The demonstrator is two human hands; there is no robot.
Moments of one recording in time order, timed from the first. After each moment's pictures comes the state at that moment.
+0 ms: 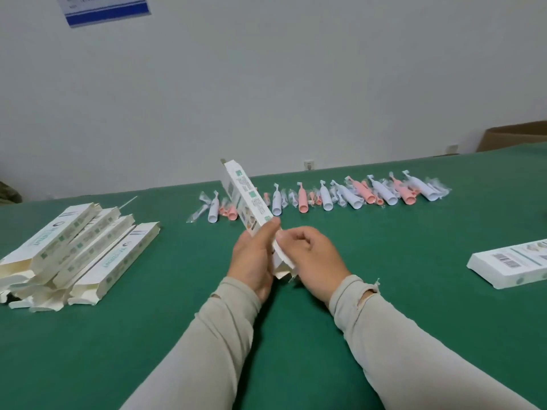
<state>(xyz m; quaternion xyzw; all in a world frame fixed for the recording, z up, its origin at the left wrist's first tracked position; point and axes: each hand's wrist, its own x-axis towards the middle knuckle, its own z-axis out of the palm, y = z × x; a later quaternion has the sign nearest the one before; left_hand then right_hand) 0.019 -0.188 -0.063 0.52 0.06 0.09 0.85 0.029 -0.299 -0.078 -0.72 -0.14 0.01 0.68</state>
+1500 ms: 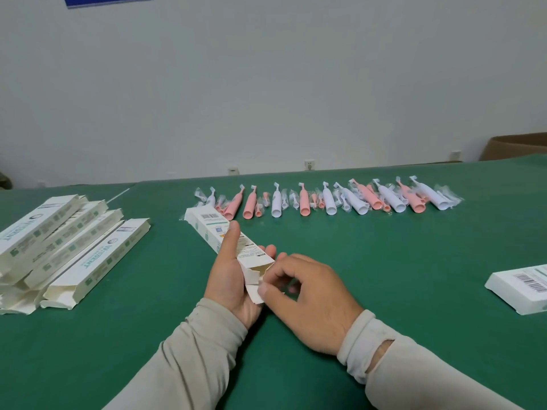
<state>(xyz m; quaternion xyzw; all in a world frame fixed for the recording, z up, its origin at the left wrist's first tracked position) 0.021 -0.170 -0.072 0.34 0.14 -0.01 0.93 0.010 -0.307 -0.086 -0.82 -0.29 -0.08 0.49</state>
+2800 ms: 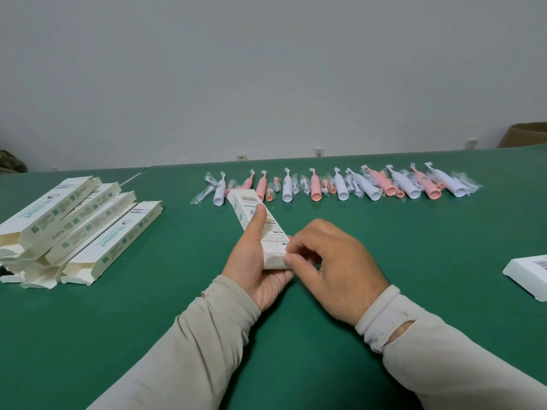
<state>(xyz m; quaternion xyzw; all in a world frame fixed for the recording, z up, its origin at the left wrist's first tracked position) 0.019 -0.175 -0.072 0.38 0.07 -0.07 0.92 0.012 -0.320 -0.069 -0.84 -0.34 -0.18 0.39</state>
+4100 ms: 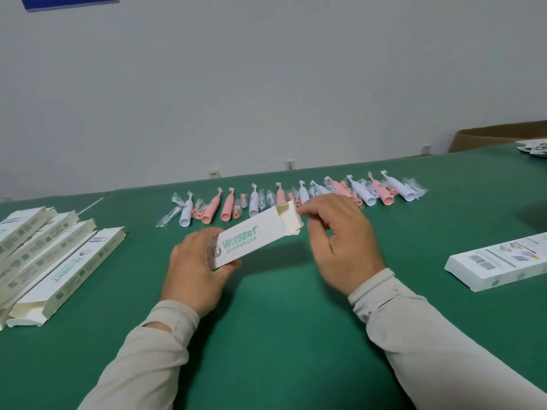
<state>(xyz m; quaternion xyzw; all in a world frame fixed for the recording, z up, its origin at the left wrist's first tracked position) 0.023 -0.127 -0.086 0.91 0.02 0.28 0.29 0.047 -0.369 -0.055 -0.79 -0.27 -0.39 0.38</state>
